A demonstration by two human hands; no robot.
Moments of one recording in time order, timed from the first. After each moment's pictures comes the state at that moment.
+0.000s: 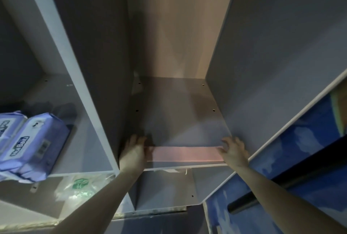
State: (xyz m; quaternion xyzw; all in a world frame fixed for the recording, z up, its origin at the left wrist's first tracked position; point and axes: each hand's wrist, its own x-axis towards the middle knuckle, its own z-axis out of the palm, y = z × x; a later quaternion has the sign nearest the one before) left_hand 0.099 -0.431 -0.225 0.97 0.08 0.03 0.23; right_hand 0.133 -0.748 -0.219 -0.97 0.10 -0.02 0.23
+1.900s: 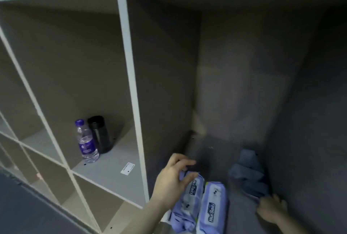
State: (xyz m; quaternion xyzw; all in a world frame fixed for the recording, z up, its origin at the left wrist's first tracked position) left_hand 0.001 -0.055 -0.034 0.89 0.06 0.23 0.38; right_hand 0.185 -0.317 -0.131 -0.97 -0.02 0.20 0.11
